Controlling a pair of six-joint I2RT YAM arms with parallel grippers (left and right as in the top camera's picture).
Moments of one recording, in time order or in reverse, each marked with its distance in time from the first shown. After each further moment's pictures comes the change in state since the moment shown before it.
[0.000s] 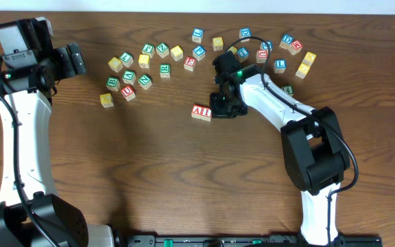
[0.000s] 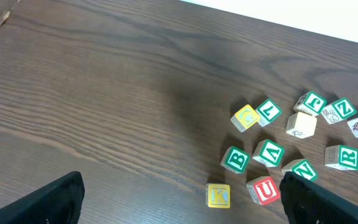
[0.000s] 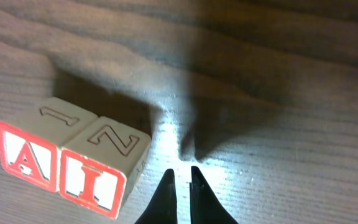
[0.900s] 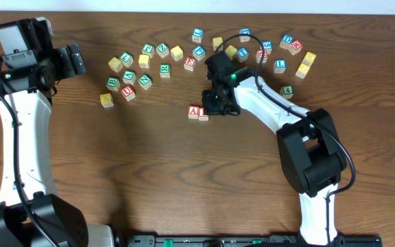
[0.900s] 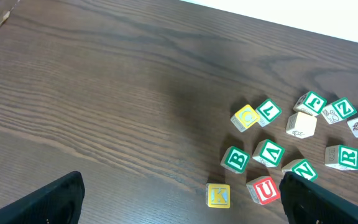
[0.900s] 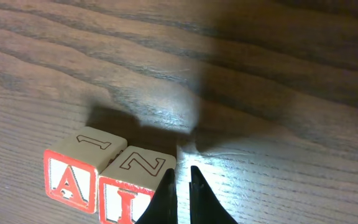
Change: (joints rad) left arm 0.000 0.000 0.000 0.000 0.000 0.000; right arm 0.042 0.000 0.000 0.109 0.018 0.016
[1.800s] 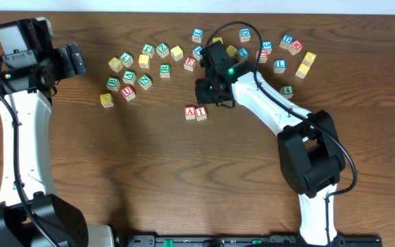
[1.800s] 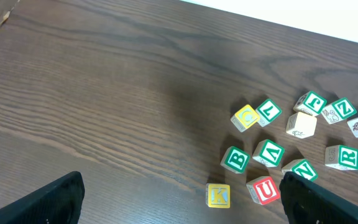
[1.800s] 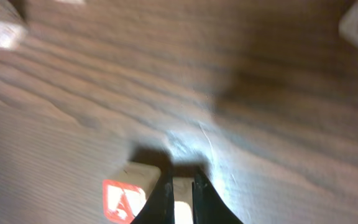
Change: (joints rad) left arm 0.000 0.000 0.000 0.000 0.000 0.000; right arm 0.014 0.000 0.092 0.068 0.006 -0.021
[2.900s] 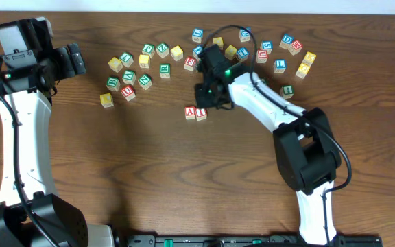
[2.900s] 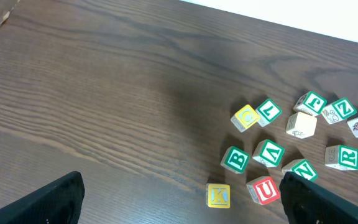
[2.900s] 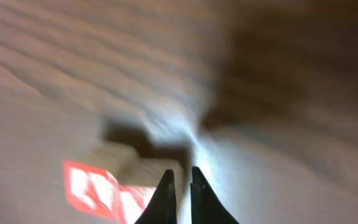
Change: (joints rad) left arm 0.000 0.000 0.000 0.000 0.000 0.000; right arm -0.005 0.034 0.003 -0.110 -0.015 -0.067
